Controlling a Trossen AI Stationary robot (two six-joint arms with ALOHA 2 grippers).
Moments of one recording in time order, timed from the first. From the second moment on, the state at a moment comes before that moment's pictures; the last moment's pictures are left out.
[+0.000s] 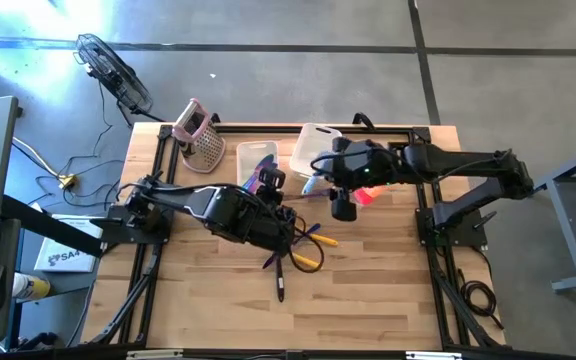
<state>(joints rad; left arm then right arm) -0.34 1.95 2.33 -1.57 -0.84 0.22 0.01 1.40 1.47 -0.70 0.10 -0.07</state>
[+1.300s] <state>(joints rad) 0.04 1.61 1.68 -1.57 -0.47 -0.89 0.01 1.25 1.47 -1.20 0.33 0.08</state>
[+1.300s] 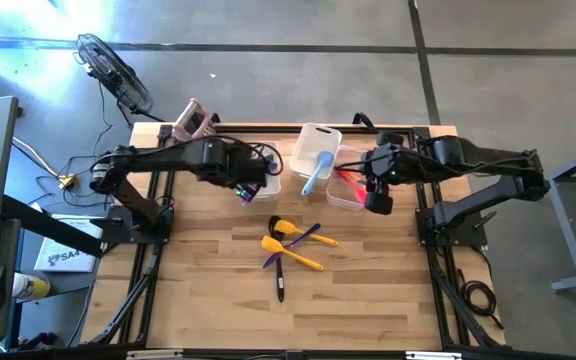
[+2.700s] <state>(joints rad) 0.24 1.62 1.43 -1.08 -0.36 -0.63 -0.16 1.25 1.47 -1.02 0.20 -0.05</state>
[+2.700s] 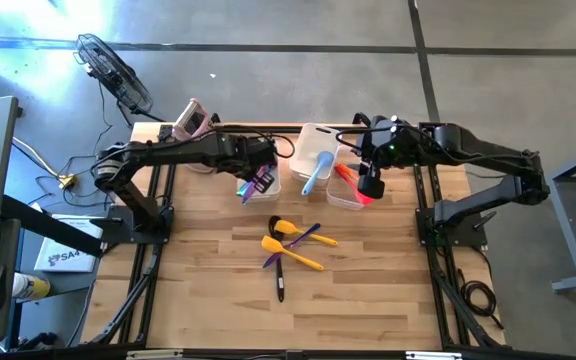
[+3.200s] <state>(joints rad) 0.26 1.62 1.43 -1.10 -0.30 -0.63 -0.16 1.25 1.47 -1.02 0.17 -0.05</state>
